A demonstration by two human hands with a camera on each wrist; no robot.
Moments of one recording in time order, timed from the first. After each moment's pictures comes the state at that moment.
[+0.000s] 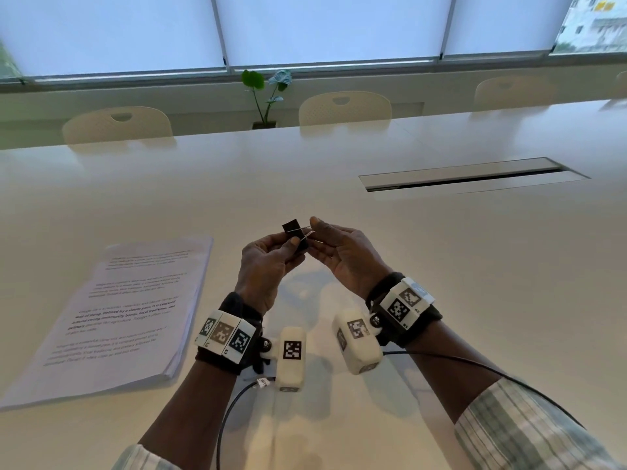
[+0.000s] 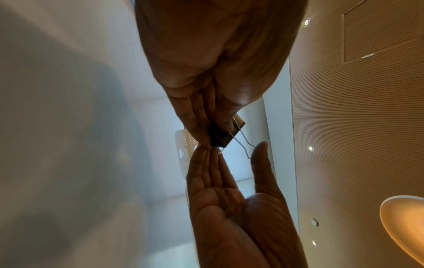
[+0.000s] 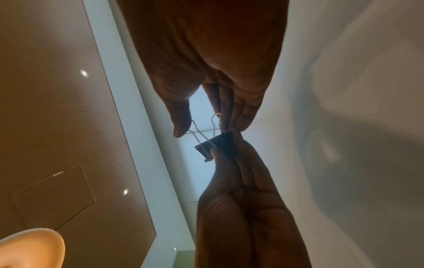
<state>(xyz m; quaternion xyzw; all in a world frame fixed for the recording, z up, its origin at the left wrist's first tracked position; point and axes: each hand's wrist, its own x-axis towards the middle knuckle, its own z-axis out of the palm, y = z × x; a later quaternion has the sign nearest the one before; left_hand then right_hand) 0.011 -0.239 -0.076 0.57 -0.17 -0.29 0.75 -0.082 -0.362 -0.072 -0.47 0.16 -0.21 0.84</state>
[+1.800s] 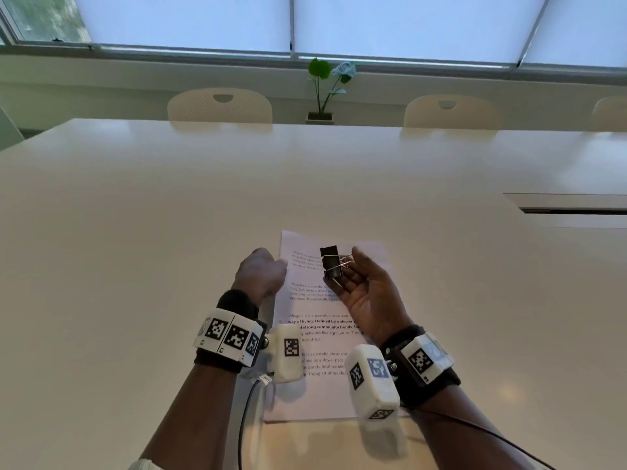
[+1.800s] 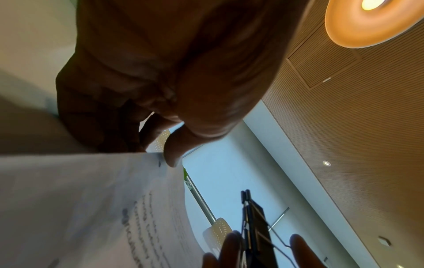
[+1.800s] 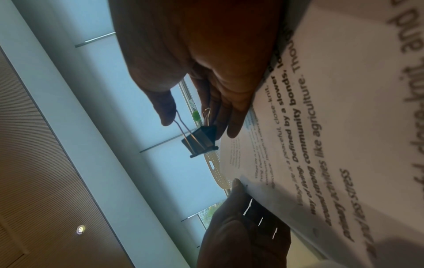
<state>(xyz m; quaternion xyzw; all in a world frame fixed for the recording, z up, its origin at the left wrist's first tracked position) 0.280 -0.009 -0.077 0.90 -0.14 -0.19 0.35 0.147 -0.134 -0.106 -0.29 0.21 -0.22 0.91</state>
